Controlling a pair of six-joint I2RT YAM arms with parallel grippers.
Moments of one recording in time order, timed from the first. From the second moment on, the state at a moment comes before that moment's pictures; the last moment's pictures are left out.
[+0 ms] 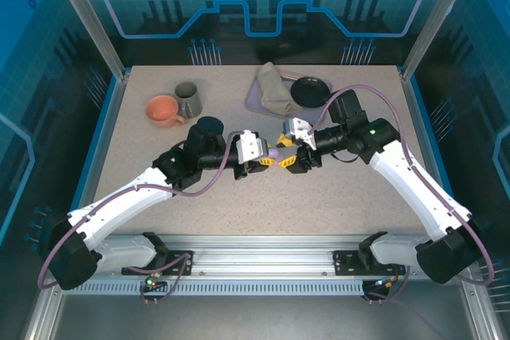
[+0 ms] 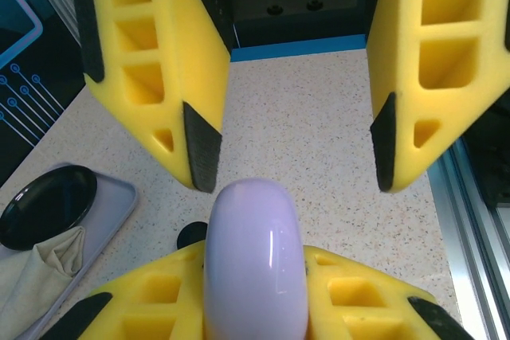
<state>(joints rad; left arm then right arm) -0.70 1.18 0.93 -0.14 0.52 0.44 0.48 1.25 1.26 -0.85 -0.89 -0.78</state>
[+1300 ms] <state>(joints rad) -0.70 1.16 0.93 -0.12 0.52 0.43 0.49 1.26 1.29 -0.84 -0.85 -0.78</state>
